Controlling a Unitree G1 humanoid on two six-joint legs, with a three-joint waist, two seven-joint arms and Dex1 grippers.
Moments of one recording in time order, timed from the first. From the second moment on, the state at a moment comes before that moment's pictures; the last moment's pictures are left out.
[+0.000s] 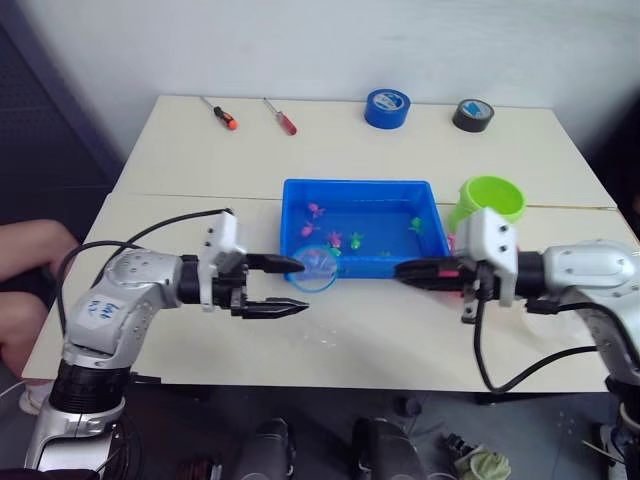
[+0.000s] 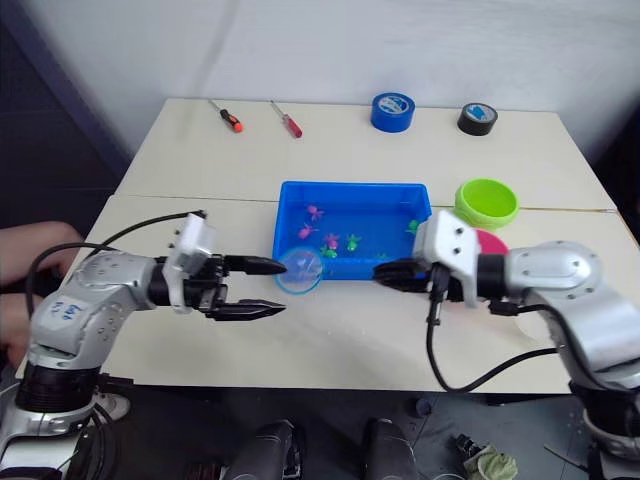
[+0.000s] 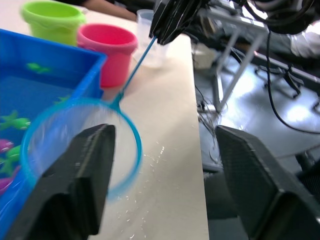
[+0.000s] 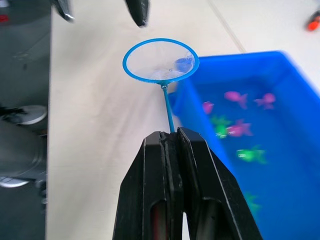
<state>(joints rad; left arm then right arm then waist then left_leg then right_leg) -0.42 0.65 0.12 -0.29 -0.63 0.73 -1.10 -0.41 -0.90 -0.10 -0.48 0.52 0.65 1.06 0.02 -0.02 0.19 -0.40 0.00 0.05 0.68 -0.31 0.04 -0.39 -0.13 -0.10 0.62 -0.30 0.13</state>
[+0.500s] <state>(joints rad) -0.34 0.68 0.19 -0.24 -0.59 0.68 -0.94 -0.60 -0.89 0.14 -0.10 0.16 0.41 0.93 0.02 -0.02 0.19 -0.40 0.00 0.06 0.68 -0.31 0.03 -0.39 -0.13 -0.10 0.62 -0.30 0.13</state>
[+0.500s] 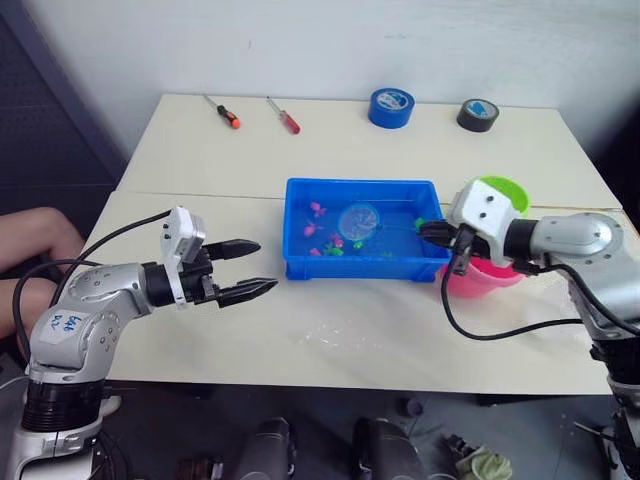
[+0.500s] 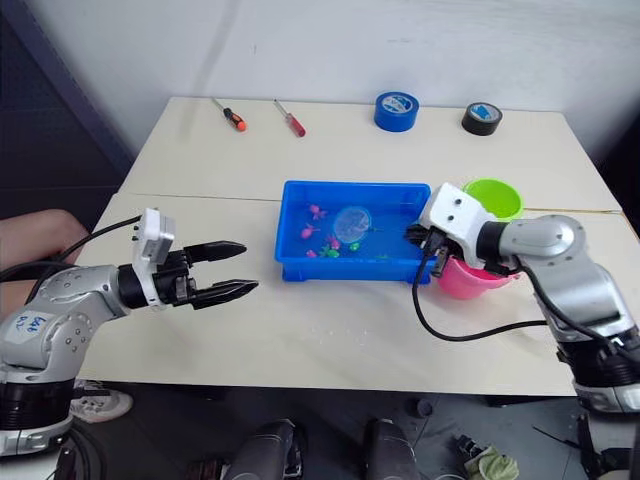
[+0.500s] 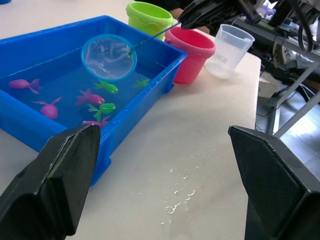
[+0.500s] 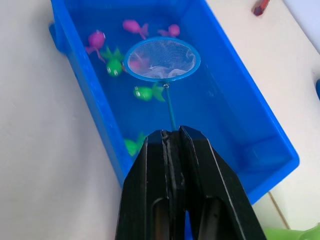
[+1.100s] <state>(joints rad) -0.36 0.69 0.15 -0.22 -0.56 0.62 -0.92 -0.65 -0.79 0.23 0.04 -0.04 0.20 0.95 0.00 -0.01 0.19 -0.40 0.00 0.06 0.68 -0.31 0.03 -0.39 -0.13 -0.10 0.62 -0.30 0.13</state>
